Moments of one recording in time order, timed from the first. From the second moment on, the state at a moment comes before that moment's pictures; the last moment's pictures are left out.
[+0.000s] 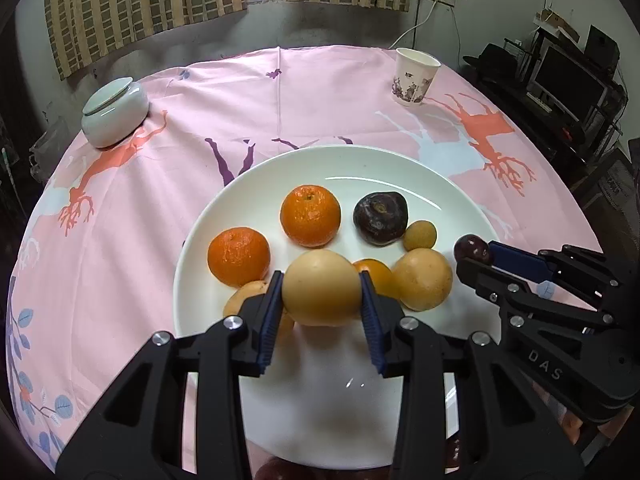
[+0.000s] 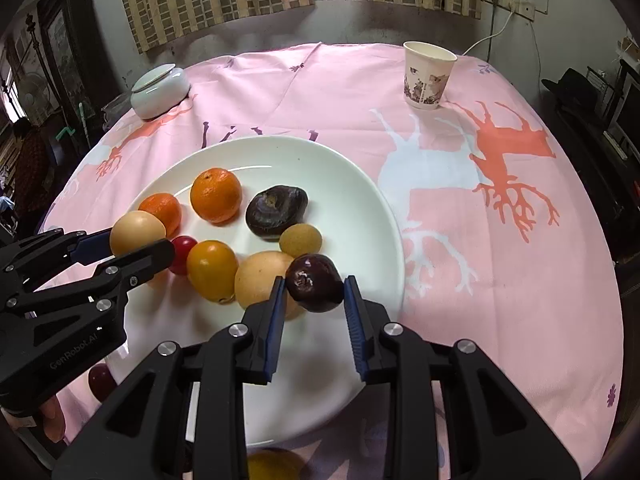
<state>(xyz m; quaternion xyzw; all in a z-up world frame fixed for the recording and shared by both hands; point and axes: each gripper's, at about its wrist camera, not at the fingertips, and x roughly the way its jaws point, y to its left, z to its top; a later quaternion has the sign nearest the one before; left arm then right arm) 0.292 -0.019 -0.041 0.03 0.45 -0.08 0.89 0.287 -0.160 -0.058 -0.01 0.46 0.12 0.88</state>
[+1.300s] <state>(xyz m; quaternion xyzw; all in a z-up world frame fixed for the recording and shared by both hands) 0.038 0.043 -0.030 -0.02 0.40 -0.06 0.92 0.034 -0.141 -0.047 -0.03 0.45 0.18 0.87</state>
